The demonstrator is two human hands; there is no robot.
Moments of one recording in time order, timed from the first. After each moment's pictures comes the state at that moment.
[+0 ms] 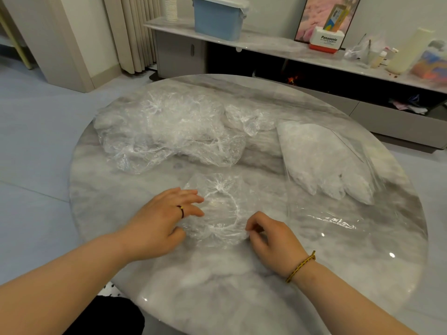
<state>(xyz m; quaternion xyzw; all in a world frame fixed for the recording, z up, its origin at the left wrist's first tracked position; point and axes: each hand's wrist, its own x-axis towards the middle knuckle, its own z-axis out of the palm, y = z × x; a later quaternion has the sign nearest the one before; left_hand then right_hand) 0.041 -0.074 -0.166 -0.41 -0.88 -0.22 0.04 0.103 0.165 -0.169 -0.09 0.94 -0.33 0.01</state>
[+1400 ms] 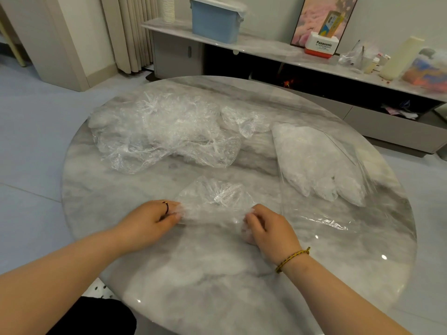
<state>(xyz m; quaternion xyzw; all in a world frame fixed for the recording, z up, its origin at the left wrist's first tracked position) 0.036 -0.071 -0.180 -0.24 -0.88 -0.40 -0.08 0.093 0.162 -0.159 0.04 0.94 -0.35 0.01</state>
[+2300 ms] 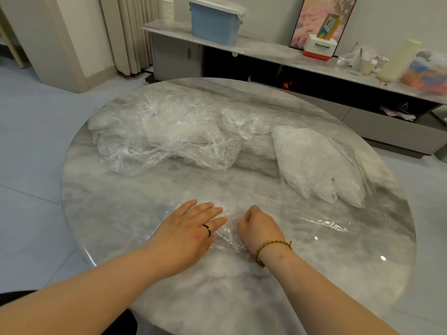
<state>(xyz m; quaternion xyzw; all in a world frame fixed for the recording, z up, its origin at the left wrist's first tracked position) 0.057 -0.028 -0.181 -0.42 -0.90 -0.07 0.10 0.075 0.138 -0.158 0.17 0.93 -0.28 0.15</state>
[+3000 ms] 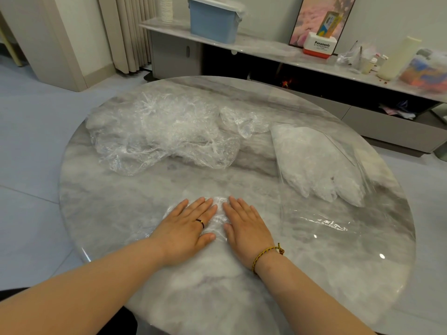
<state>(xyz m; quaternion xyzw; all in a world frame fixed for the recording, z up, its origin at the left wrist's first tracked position) 0.045 -0.021 -0.188 -0.34 -0.93 -0.05 -0.12 0.075 0.140 -0.187 -0.07 0.99 -0.10 0.08</state>
